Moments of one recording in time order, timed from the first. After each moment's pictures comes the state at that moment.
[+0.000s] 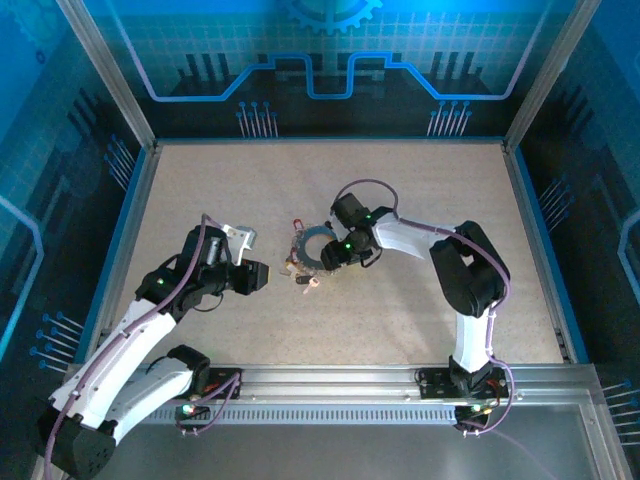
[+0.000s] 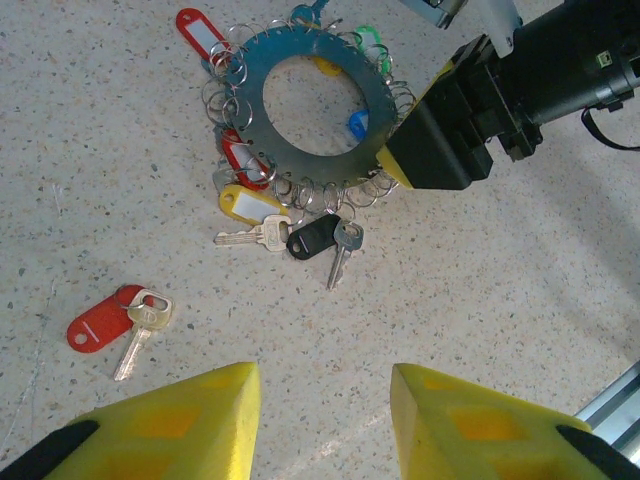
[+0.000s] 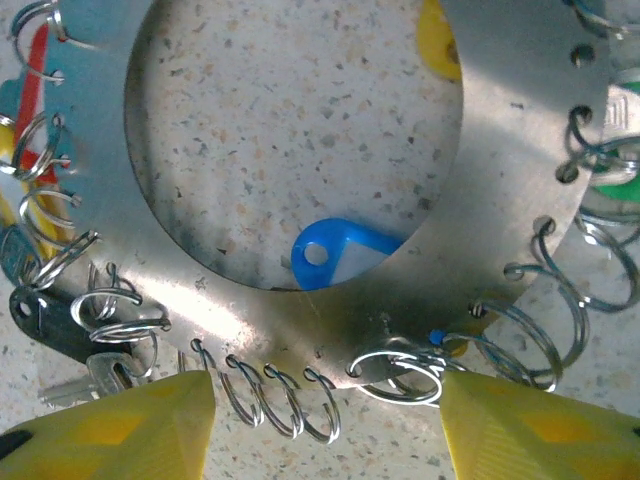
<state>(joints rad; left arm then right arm) -0.39 0.83 0.76 -0.73 0.26 -0.27 0.64 1.92 1.27 -0.59 -0.18 0.28</state>
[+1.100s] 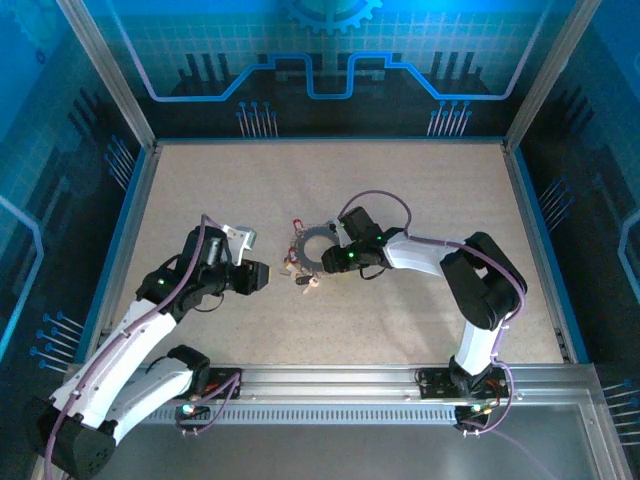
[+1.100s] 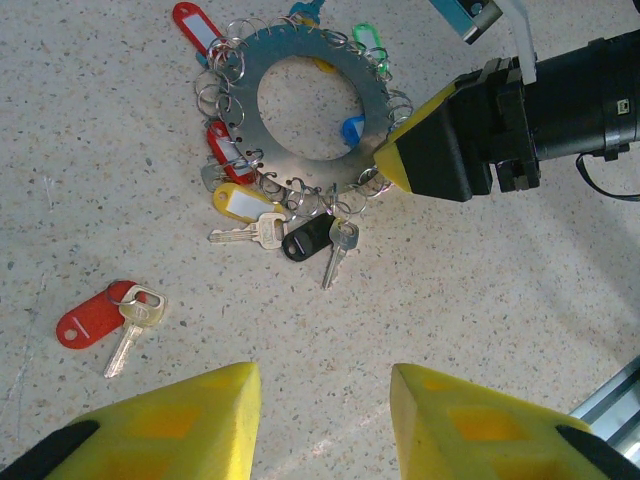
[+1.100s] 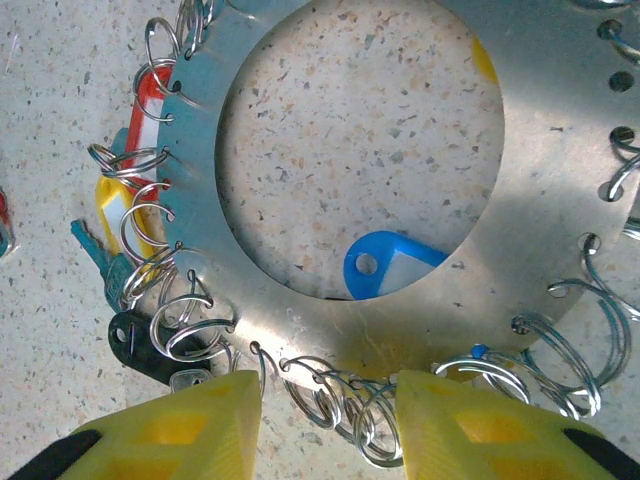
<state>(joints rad) -0.39 0.83 0.75 -0.73 0.26 -0.30 0.65 1.79 1.02 -0.23 -0.24 0.40</state>
